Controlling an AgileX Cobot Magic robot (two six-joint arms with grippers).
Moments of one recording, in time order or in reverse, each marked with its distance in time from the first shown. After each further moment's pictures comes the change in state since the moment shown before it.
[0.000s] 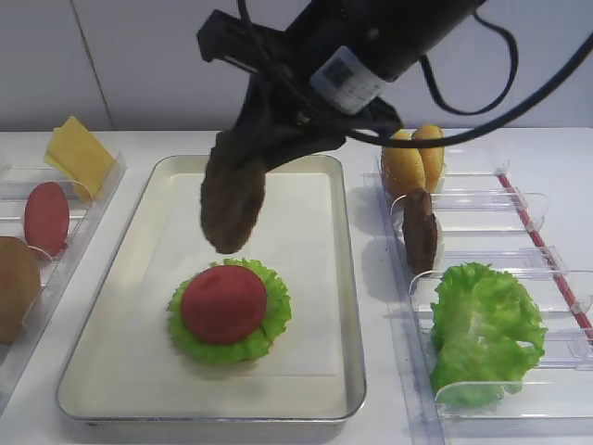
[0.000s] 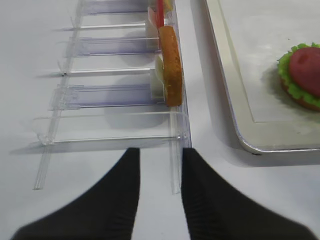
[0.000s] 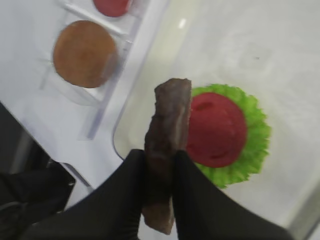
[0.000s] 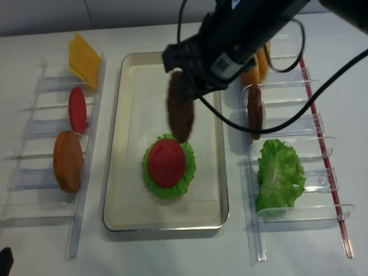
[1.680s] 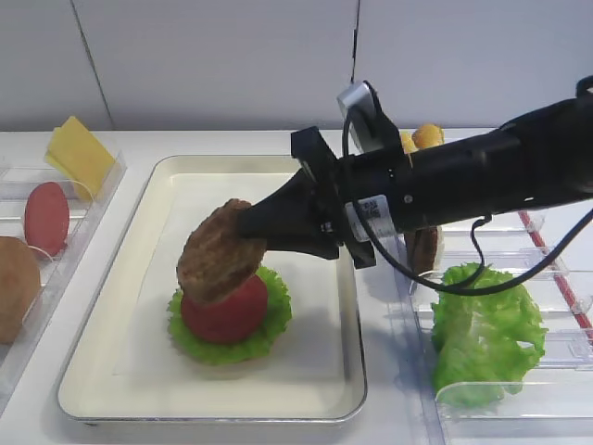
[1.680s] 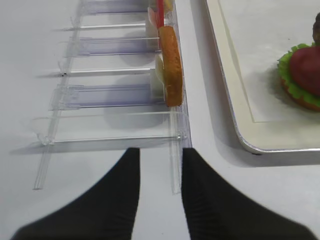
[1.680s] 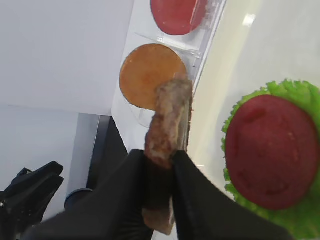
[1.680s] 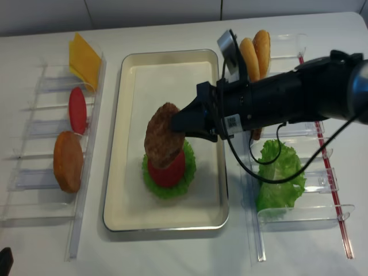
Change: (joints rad) left arm 0.000 0.000 0.000 0.000 0.000 0.000; right arm -0.182 0.145 0.532 1.039 0.038 -0.951
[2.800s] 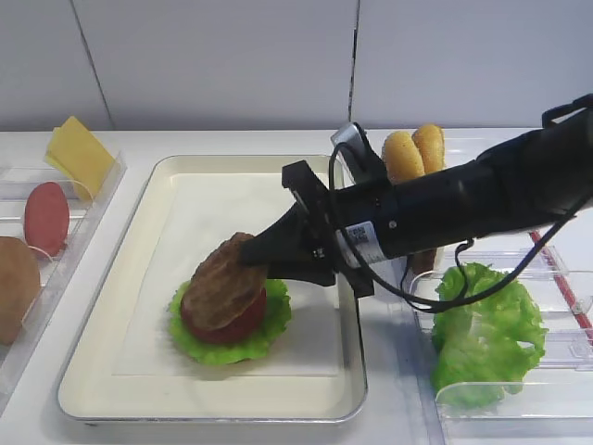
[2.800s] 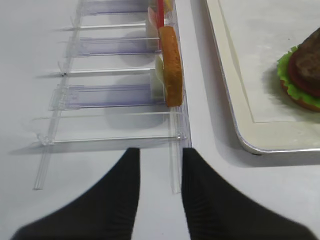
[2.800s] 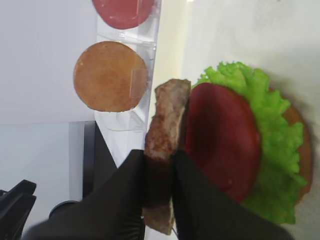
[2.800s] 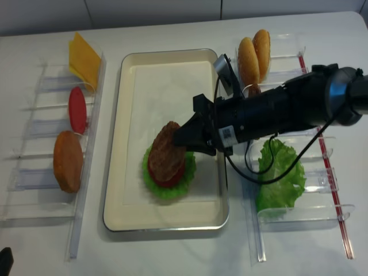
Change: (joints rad) left arm 0.000 0.000 0.000 0.000 0.000 0.000; right arm 0.015 0.104 0.000 0.014 -0.037 0.041
